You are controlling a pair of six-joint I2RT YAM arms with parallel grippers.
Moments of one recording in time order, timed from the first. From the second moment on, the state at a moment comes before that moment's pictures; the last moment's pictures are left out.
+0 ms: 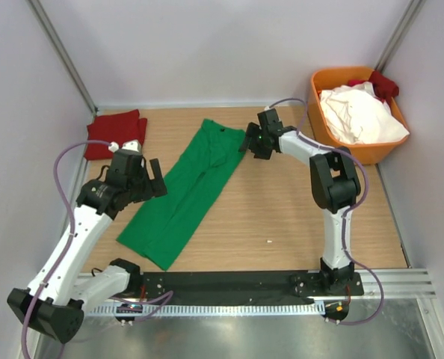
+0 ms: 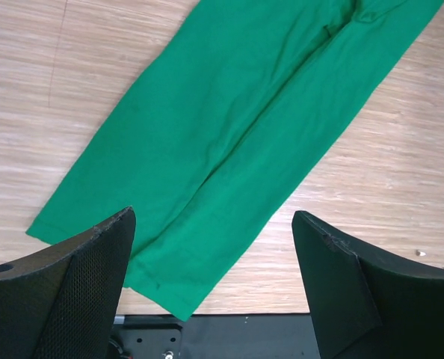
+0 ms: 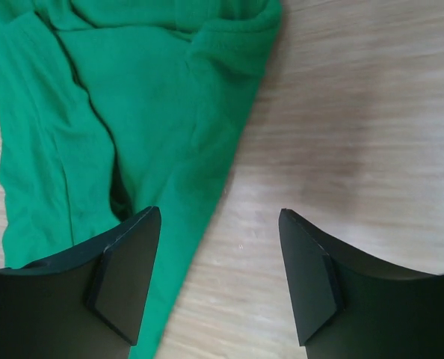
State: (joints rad) left arm -0.36 1.00 1.07 -0.94 -0.17 -0.52; right arm 0.36 2.10 1.56 -0.34 -0.10 0.65
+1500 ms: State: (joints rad) left arm -0.36 0.85 0.96 -0.94 -0.17 -0.52; right arm 0.90 1.58 0.81 -0.11 -0.06 0.88
